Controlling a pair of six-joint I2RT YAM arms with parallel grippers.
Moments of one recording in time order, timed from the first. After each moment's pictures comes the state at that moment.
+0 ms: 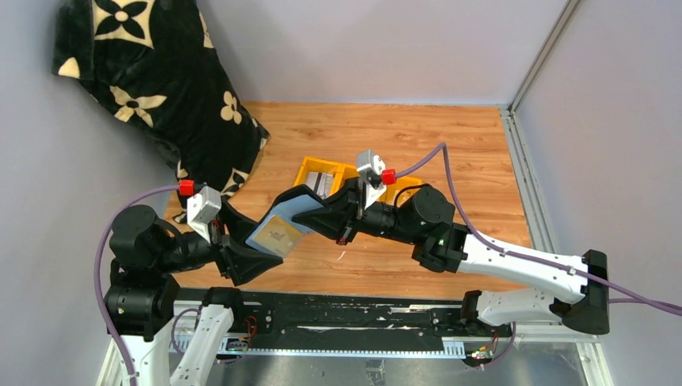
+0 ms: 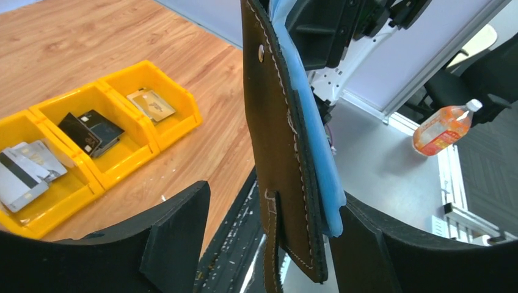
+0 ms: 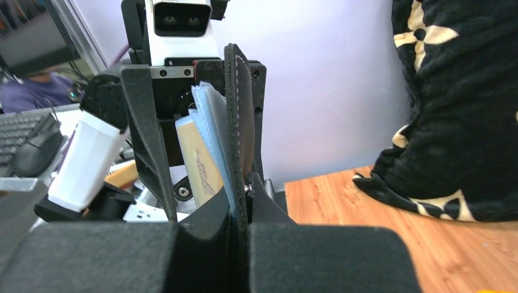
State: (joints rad) left arm -0.03 0.51 1.20 -0.88 1.19 -0.13; right arm 1.23 1.14 1.08 0.38 -0.23 0.28
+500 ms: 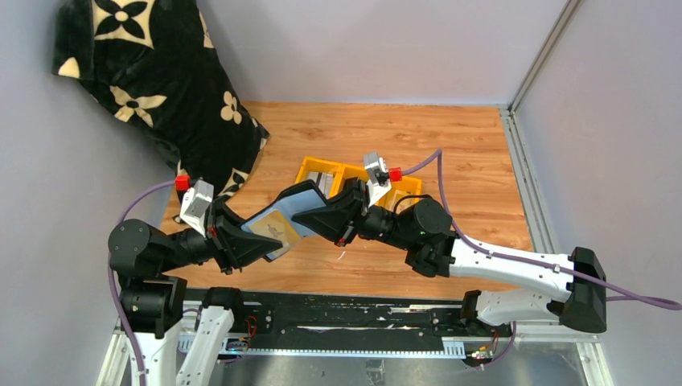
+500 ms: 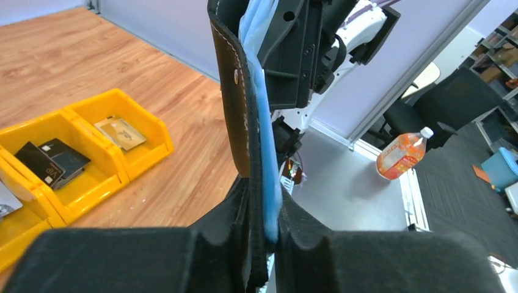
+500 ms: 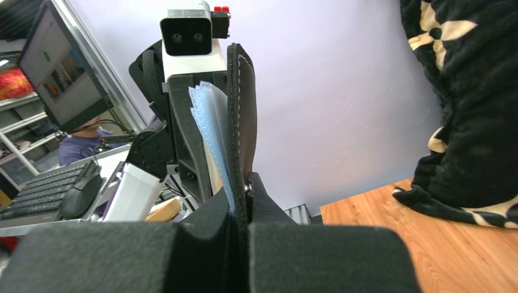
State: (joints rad) left arm -0.03 0.44 1.03 -0.44 1.22 -0.55; right arm 1.23 1.16 0.93 0.70 -0.16 0.51
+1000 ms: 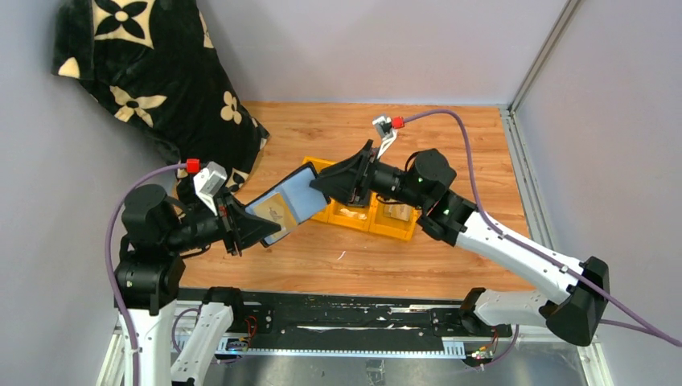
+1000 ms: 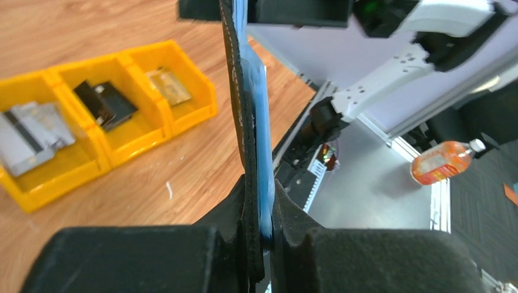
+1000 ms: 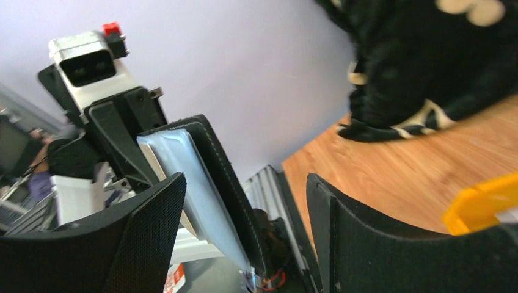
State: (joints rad) left arm -0.03 0.58 1.17 -0.79 1.11 -0.27; right arm 0.94 1.18 1.05 0.37 -0.34 0.72
